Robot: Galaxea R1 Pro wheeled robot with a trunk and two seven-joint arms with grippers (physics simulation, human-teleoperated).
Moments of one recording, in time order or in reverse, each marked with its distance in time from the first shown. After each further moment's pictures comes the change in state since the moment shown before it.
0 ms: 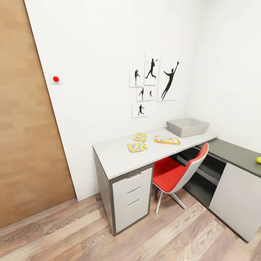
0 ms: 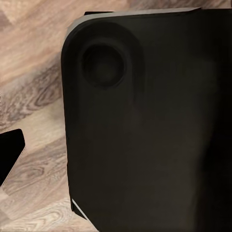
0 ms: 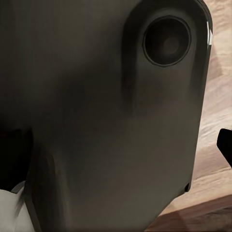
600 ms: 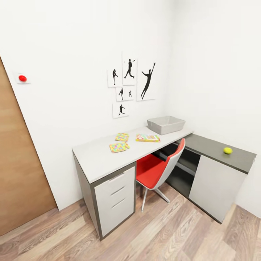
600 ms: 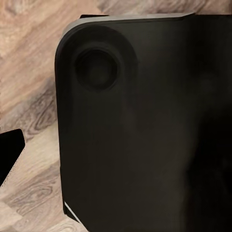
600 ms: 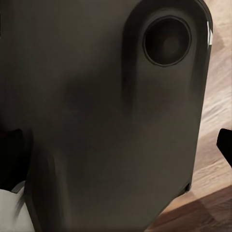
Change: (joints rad) left arm 0.000 -0.009 0.009 0.000 0.006 -0.010 0.000; right arm 0.000 0.000 0.000 0.000 0.000 0.000 0.000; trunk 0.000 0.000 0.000
